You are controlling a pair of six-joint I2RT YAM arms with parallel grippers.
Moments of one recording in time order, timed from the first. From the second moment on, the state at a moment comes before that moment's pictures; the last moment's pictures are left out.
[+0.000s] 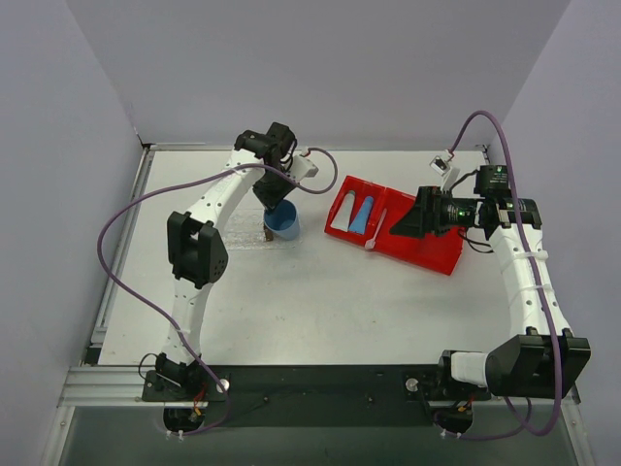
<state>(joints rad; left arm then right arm) -0.46 2.26 2.30 -1.35 0.02 0.43 -0.06 1.27 1.24 -0.89 -0.94 -0.08</state>
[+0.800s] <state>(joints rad) -0.48 2.27 2.30 -1.35 0.02 0.43 -0.06 1.27 1.24 -0.89 -0.94 -0.09</state>
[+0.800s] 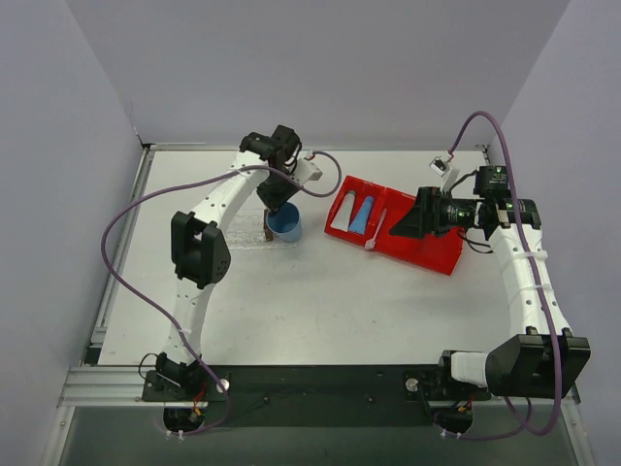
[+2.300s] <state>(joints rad) -0.50 2.34 2.43 -1.35 -0.05 0.45 -0.06 1.27 1.23 -0.89 -0.95 -0.10</state>
